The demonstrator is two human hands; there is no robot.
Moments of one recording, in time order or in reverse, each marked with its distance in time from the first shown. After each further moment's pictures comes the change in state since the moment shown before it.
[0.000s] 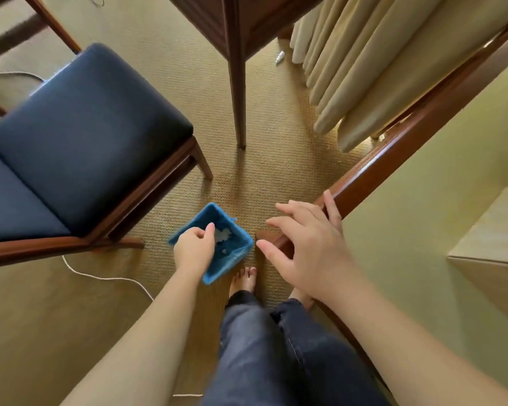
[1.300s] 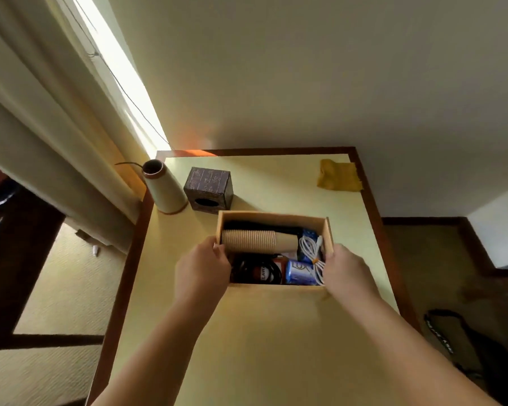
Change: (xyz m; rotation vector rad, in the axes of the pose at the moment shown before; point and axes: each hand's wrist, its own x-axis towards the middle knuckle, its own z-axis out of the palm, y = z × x) left_hand -0.417 0.423 0.203 0.531 -0.232 1.196; right_hand -0.309 0.324 -0.273 0.421 0.400 1.379
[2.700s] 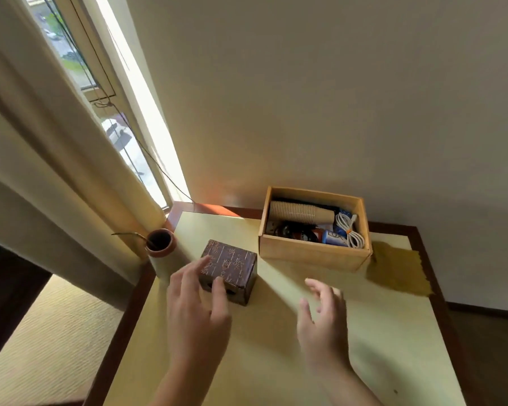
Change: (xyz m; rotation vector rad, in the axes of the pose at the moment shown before) left_hand 0.152 -0.014 0.021 -0.389 0.457 -0.033; right_hand 0.164 -0.101 0.112 0.489 0.367 -0.391
